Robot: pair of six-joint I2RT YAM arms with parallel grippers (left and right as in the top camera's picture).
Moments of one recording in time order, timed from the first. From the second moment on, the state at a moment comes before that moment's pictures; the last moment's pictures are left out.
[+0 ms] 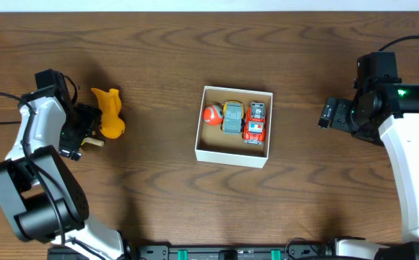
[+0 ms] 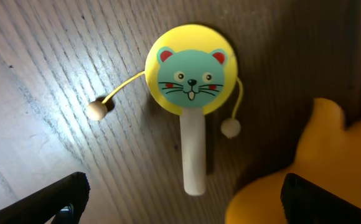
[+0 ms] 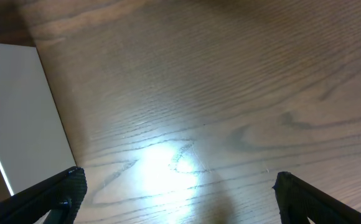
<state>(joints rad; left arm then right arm) 0.35 1.82 1.23 -0.90 -0.04 -0.86 -0.01 1.46 1.35 -1.24 0.08 0.35</state>
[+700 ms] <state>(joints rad) 0.35 1.94 1.22 -0.95 -0.03 -0.88 -0.01 1.46 1.35 -1.25 0.08 0.35</state>
